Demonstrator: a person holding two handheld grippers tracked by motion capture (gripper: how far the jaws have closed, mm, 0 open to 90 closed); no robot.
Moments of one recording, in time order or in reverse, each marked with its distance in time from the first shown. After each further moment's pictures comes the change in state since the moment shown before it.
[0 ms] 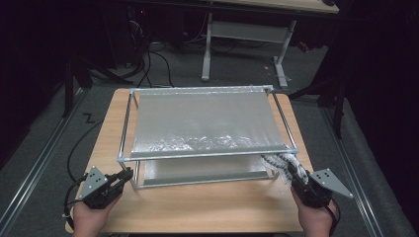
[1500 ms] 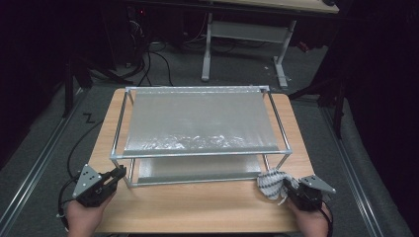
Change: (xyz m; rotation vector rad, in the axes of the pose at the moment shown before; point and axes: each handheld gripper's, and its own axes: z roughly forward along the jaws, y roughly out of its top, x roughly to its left) left arm 0.016 -0.001 -0.007 0.009 0.072 -0.014; right arm -0.021 -0.061 0.032 0.280 0.017 0.003
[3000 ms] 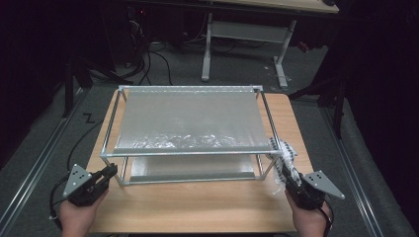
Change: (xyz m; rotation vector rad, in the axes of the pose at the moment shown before) left arm 0.014 -0.005 -0.007 -0.018 0.052 -0.044; right arm 0.036 0.044 -0.041 -0.247 0.001 -0.002
